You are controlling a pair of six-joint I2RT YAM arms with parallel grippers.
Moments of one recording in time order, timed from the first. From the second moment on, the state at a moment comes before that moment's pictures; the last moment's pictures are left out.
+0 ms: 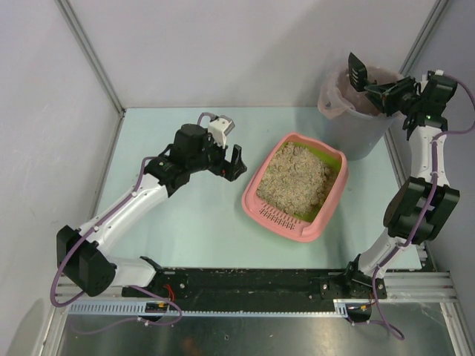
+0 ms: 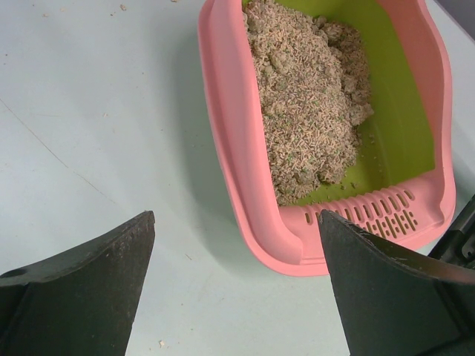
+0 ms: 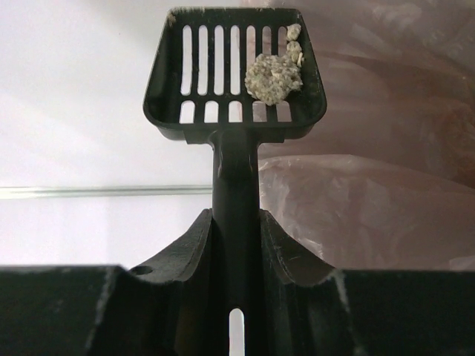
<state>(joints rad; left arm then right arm) -0.58 1.31 1.18 -0.36 0.24 -0.10 -0.36 1.75 1.67 -0.21 -0.71 1.02</state>
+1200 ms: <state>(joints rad) -0.58 1.29 1.18 -0.36 0.22 -0.10 -0.41 1.72 1.45 0.14 -0.74 1.38</state>
